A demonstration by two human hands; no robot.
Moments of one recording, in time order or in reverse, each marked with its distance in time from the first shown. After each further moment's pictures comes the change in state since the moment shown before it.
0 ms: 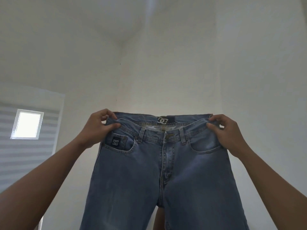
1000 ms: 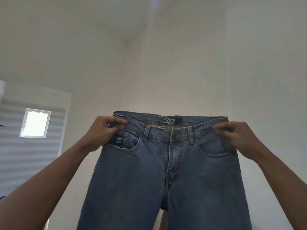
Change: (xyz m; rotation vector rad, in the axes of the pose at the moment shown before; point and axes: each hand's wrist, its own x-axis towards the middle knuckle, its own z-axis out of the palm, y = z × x) left_hand 0.002 -0.025 0.002 -0.192 -0.035 -0.098; right_hand 0.005 0.009 0.005 0.092 -0.142 0.126
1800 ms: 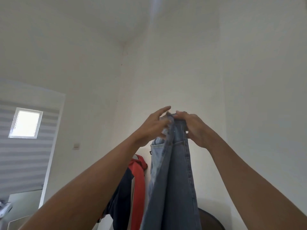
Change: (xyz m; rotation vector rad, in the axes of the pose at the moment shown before) left_hand 0.010 0.063 0.131 -0.127 -0.375 -0.050; right_hand 0.020 -0.065 0.098 0.154 -0.299 0.204
